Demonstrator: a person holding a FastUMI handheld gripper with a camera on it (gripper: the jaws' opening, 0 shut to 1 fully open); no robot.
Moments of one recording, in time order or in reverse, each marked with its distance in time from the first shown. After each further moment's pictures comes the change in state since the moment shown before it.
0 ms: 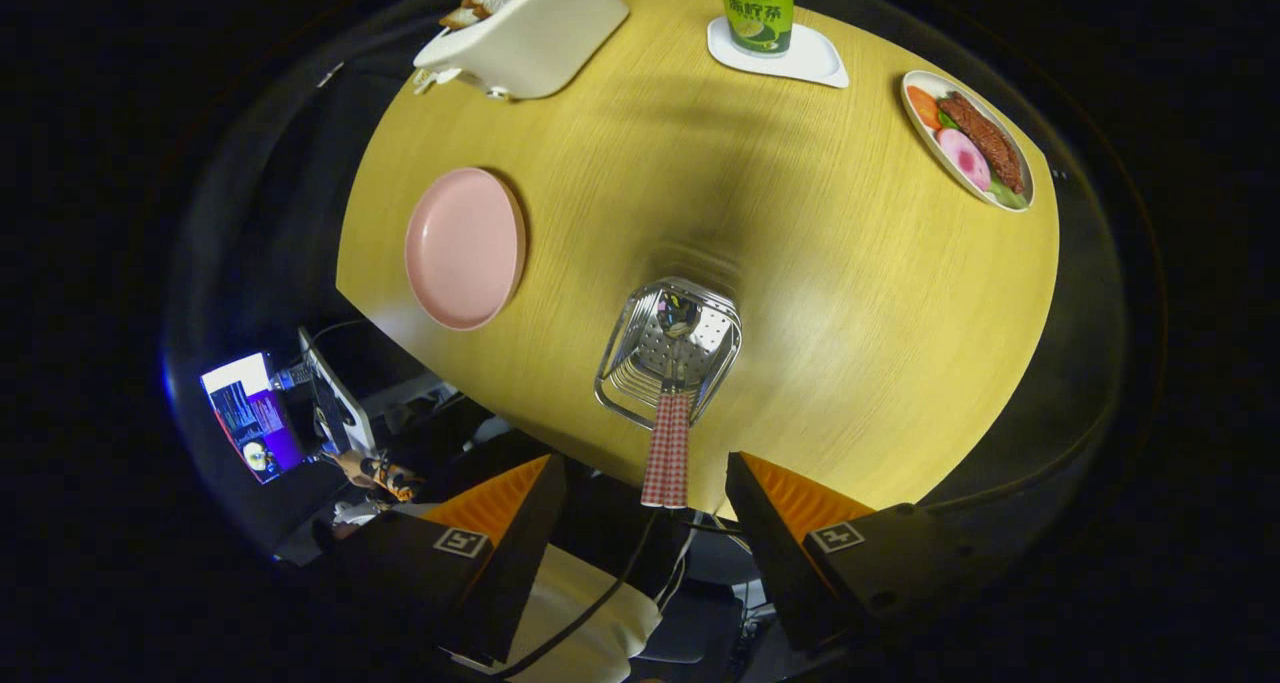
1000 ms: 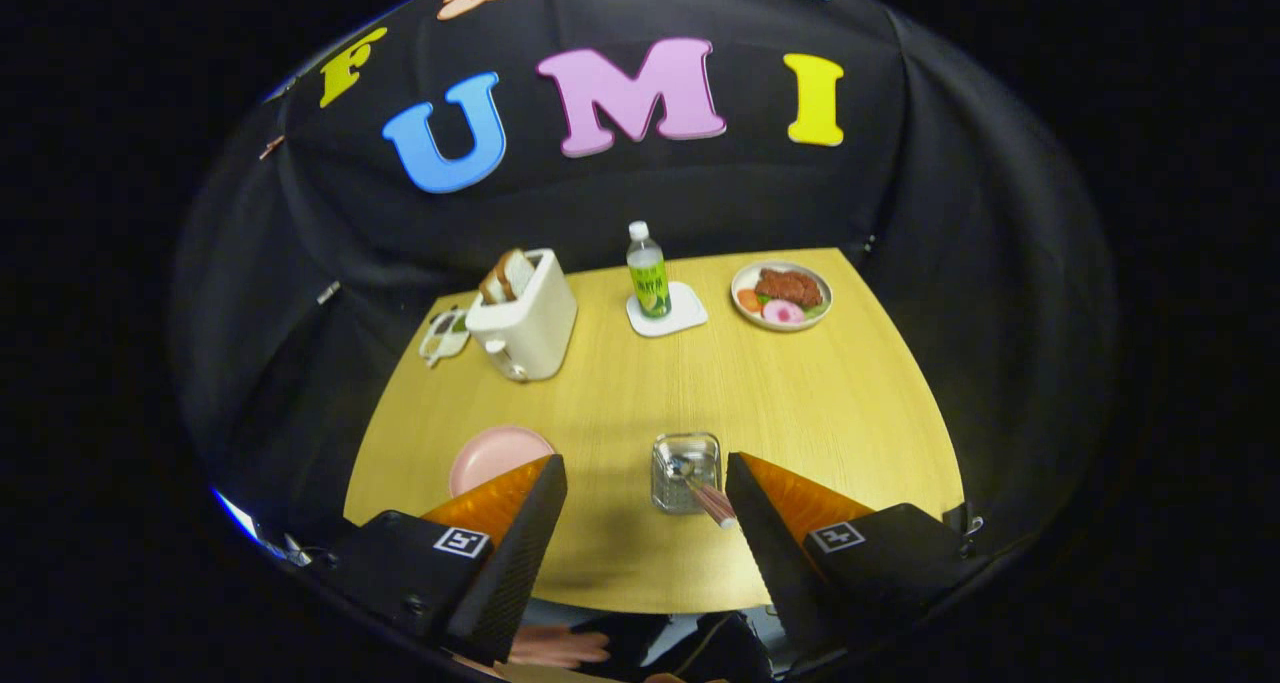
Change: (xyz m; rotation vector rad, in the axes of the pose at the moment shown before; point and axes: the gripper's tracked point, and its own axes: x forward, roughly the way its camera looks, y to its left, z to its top) arm -0.128 0.076 -0.016 0.307 -1.140 -0.193
